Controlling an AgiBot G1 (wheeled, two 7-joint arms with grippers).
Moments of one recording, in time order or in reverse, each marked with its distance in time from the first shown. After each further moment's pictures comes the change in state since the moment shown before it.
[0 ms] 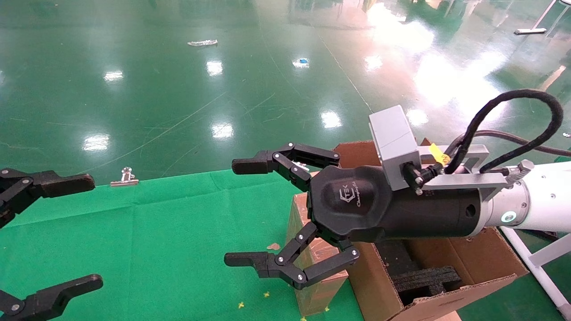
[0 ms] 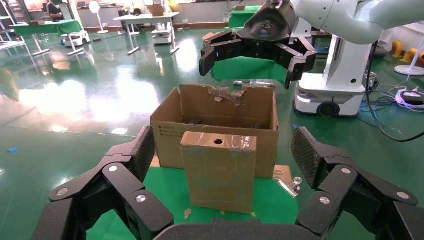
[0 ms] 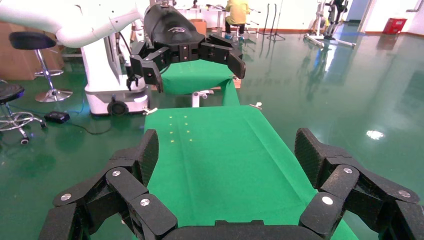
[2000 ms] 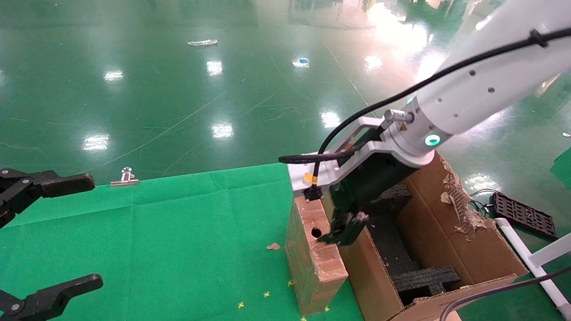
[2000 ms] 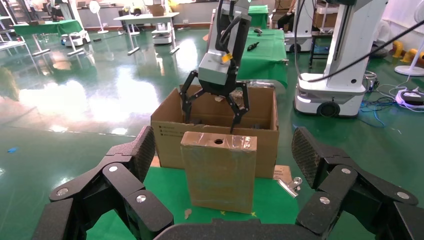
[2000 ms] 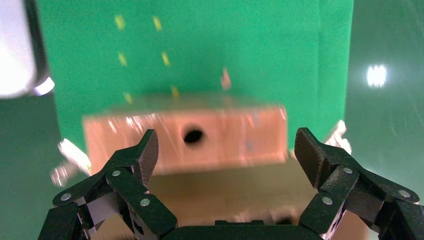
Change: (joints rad) left arm -0.001 -0.001 0.003 0.001 -0.002 -0.001 0.002; right arm 0.958 -0.203 -1.007 0.074 -0.763 -0.087 0.413
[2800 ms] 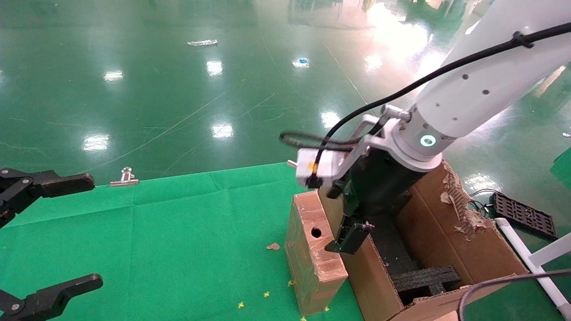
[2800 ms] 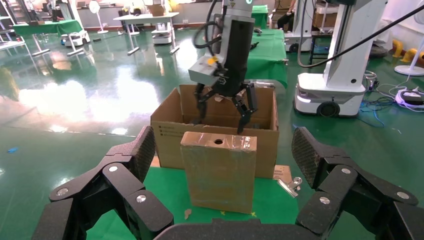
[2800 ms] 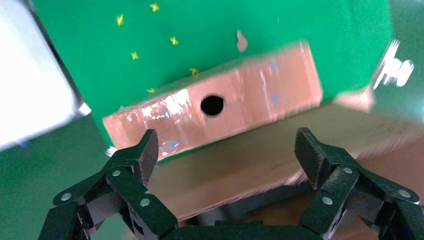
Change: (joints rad) left arm 0.000 -0.001 0.002 0.000 -0.001 -0.001 0.001; right arm 0.155 -0.018 -0.291 -0.062 0.130 0.045 0.360
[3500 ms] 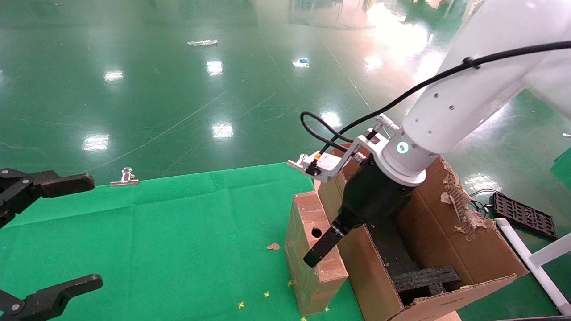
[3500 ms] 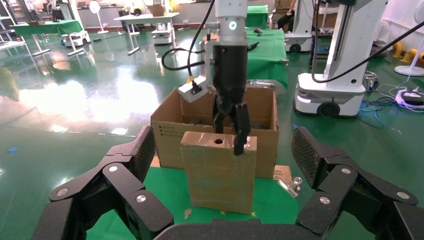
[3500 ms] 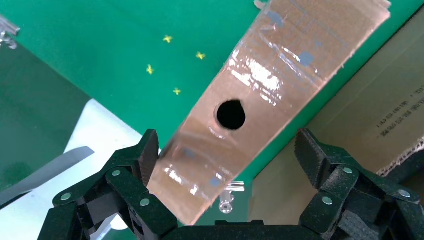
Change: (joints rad) left arm 0.000 -0.001 0.001 0.000 -0.001 -0.001 0.001; right arm -0.093 -0.045 -0.054 -0.220 0.081 0.043 0.333
